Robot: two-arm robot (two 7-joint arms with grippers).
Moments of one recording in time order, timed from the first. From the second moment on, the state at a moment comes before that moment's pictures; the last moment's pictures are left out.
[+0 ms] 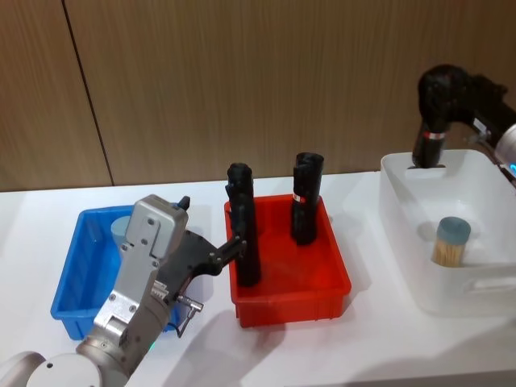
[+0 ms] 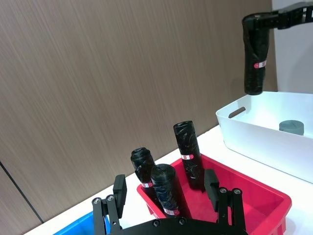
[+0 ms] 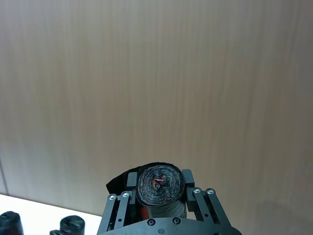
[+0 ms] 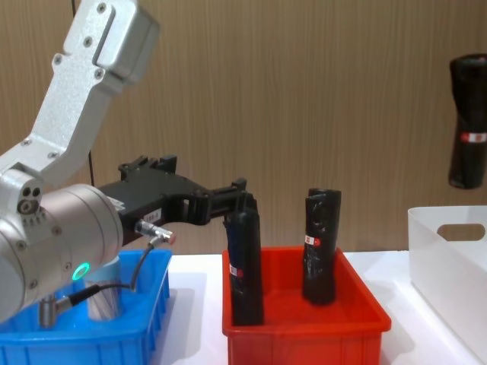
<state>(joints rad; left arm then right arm) -0.24 0.38 0.45 -1.63 -0.20 0.01 -0.01 0.63 0.27 -0.09 -1.20 0.25 0.08 0.31</state>
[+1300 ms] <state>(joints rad) -0.24 0.38 0.45 -1.63 -0.20 0.01 -0.01 0.75 0.25 -0.10 -0.83 0.22 -0.01 0.34</state>
